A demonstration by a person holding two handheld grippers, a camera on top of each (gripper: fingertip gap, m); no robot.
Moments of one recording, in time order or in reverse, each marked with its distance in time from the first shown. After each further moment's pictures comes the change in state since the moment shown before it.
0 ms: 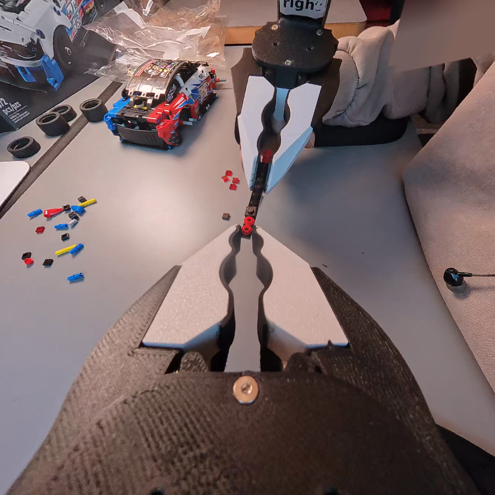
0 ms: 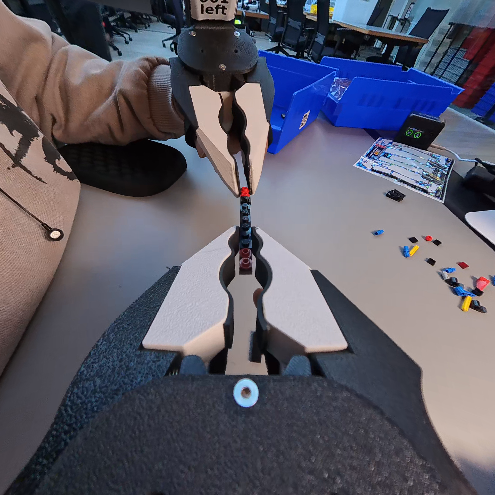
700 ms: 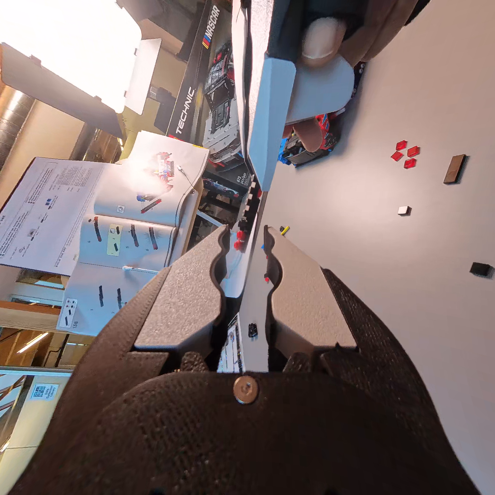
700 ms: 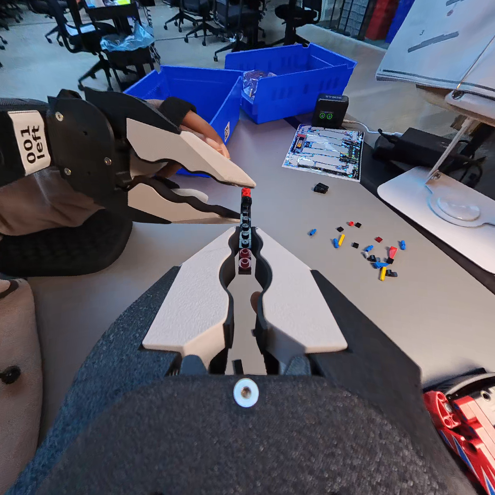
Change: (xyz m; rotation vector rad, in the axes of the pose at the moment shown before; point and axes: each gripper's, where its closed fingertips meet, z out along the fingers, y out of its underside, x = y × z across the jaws) left arm -0.068 -0.062 -0.014 -0.113 -0.698 0.774; right arm 0.060 -0.064 -0.007 -0.099 0.273 0.205
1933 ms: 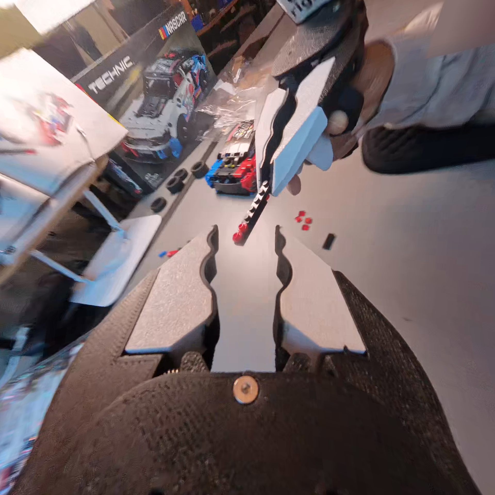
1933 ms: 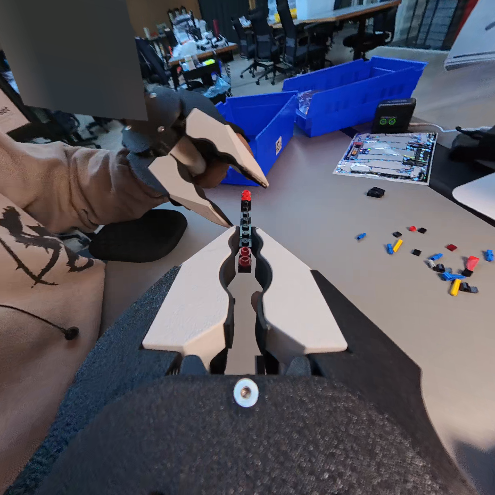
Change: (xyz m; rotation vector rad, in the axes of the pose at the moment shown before) left arm 0.020 -0.018 -0.013 0.108 0.334 -0.556; right arm -0.012 0.014 -0.016 0.111 -0.270 0.100
